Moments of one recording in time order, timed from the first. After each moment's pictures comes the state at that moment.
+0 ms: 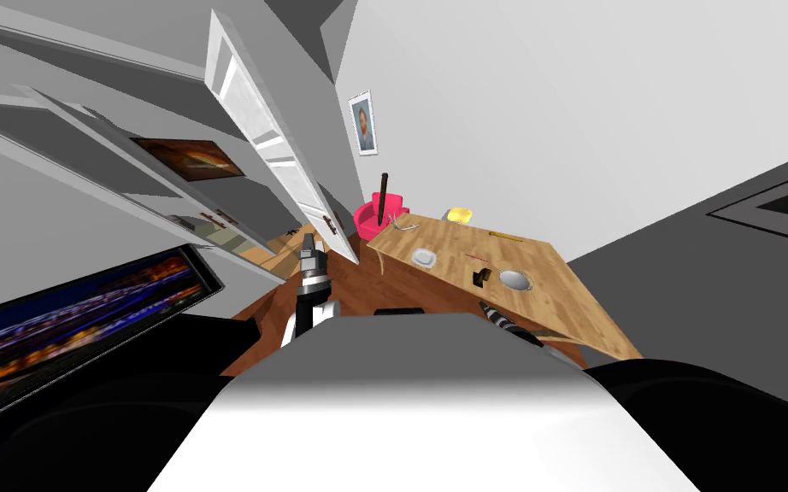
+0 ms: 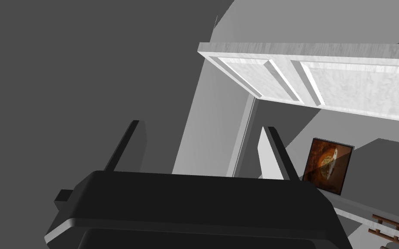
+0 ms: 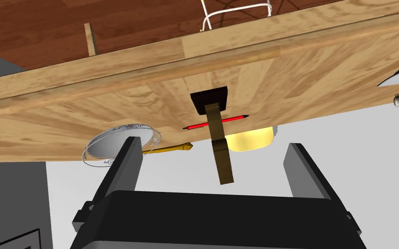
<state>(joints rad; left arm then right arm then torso) 0.53 -0.01 0.07 -2.29 -0.06 -0.35 -0.11 0.82 -0.71 0.03 -1.74 0.42 0.23 -0.06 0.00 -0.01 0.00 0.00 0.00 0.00</state>
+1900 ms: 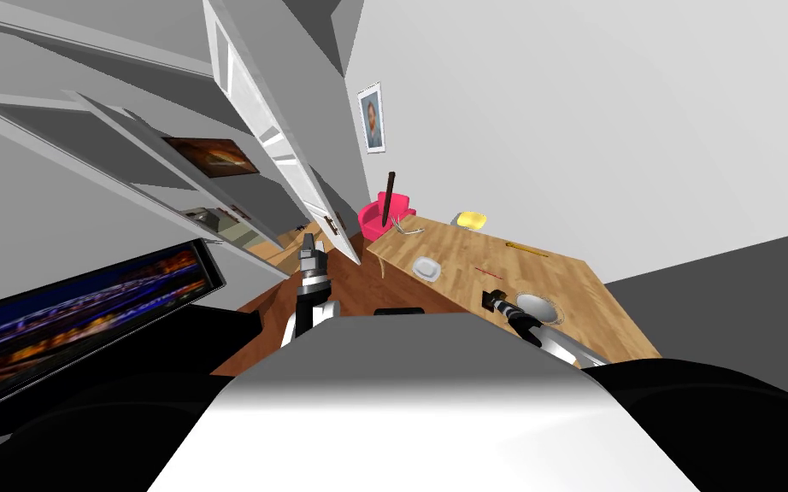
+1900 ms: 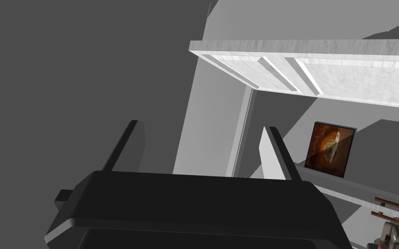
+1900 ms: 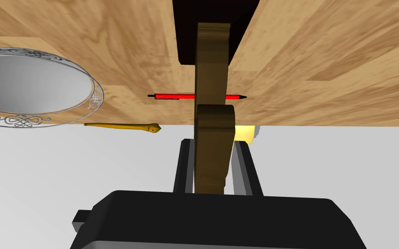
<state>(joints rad) 0.53 -0.01 0.07 -2.29 -0.06 -0.35 -0.11 0.66 -0.86 0.08 -1.58 0.45 0.30 -0.08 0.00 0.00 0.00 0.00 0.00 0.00</state>
